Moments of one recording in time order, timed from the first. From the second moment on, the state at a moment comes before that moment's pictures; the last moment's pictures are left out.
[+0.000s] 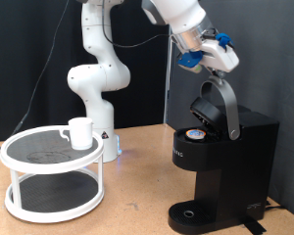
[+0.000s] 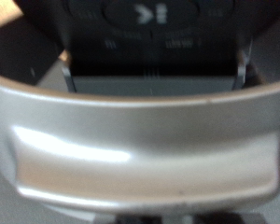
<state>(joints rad) 0.15 -0.16 -0.05 -2.06 0.65 1.95 2.28</state>
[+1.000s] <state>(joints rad) 0.06 -0.12 -0.06 -2.20 0.44 2.08 2.28</state>
